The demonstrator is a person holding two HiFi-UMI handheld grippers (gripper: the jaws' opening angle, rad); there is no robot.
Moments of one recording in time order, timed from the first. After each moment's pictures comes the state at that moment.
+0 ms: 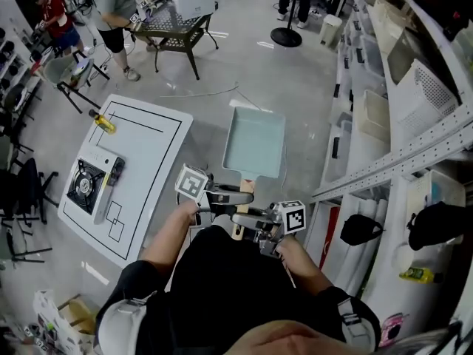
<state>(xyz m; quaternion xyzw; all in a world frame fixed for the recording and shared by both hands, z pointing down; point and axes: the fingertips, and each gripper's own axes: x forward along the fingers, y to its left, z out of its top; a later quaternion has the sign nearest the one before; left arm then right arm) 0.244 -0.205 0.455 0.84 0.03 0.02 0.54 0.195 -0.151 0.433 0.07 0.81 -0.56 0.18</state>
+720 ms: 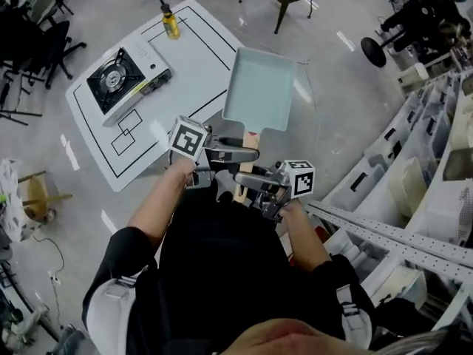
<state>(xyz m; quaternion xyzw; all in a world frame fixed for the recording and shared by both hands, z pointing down) 0.066 -0.263 0.448 0.84 -0.17 -0.15 0.50 0.049 -0.192 0.442 0.27 0.77 -0.57 0.02</state>
